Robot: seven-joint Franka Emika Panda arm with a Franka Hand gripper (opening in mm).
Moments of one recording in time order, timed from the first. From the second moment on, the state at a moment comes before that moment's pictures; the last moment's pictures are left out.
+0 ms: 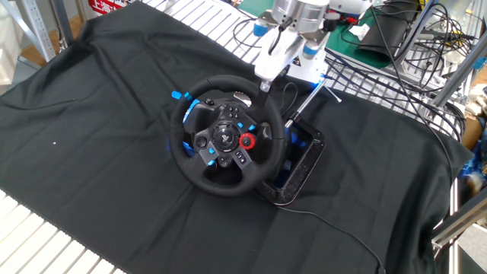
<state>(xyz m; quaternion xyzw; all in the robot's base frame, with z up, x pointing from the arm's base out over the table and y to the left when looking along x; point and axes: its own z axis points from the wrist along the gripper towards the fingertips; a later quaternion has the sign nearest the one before) 0.378 0.047 0.320 0.69 0.71 0.07 0.09</state>
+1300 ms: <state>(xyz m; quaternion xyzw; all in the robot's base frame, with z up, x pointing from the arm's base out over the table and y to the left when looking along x) 0.386 0.058 0.299 0.76 0.64 0.09 0.13</state>
